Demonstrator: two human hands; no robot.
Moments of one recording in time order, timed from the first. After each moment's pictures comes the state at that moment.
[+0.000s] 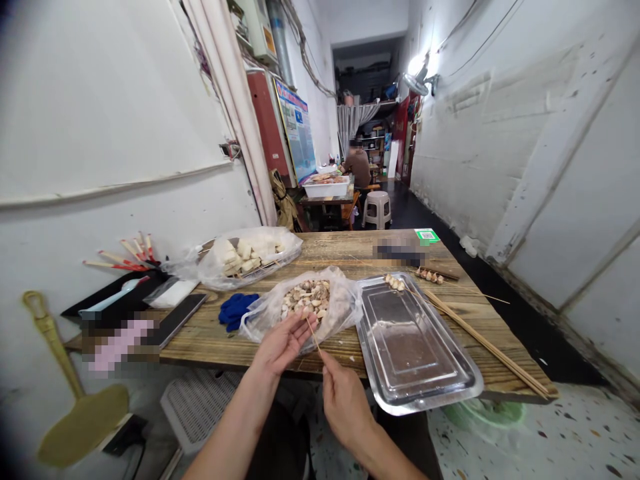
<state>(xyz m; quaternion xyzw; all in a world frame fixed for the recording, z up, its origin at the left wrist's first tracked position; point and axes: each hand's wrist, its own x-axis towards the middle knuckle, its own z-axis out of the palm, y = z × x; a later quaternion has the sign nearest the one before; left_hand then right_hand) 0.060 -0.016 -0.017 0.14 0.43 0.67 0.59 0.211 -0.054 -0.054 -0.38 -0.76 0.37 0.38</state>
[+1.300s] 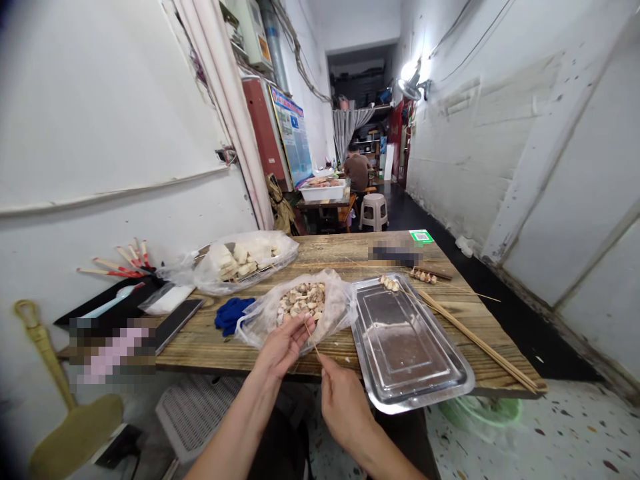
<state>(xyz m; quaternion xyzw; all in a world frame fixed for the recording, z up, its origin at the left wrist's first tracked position) 0.070 -0.011 -0.024 0.16 0.44 0.68 0.56 0.220 -0.055 -0.041 -0.38 -0.76 0.37 0.39</state>
